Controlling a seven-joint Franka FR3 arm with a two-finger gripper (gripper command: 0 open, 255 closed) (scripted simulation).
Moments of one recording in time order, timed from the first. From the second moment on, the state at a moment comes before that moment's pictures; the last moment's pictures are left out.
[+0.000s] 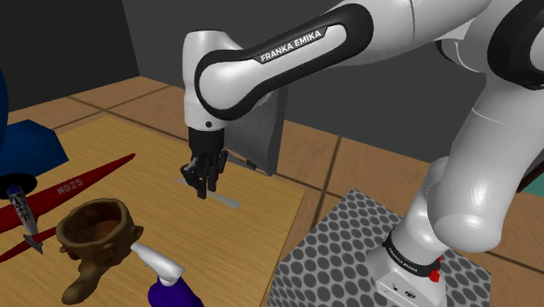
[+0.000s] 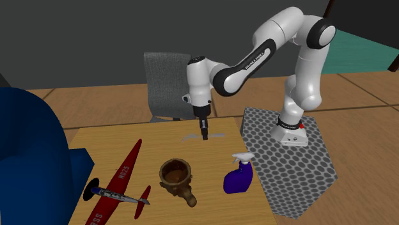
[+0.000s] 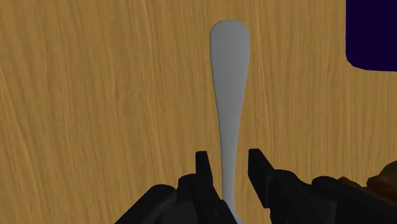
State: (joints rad) arm 0.25 0.12 0.35 -2.03 0.21 2.09 0.18
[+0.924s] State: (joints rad) arm 0.24 0.05 0.35 -1.91 0.22 1.91 0.20
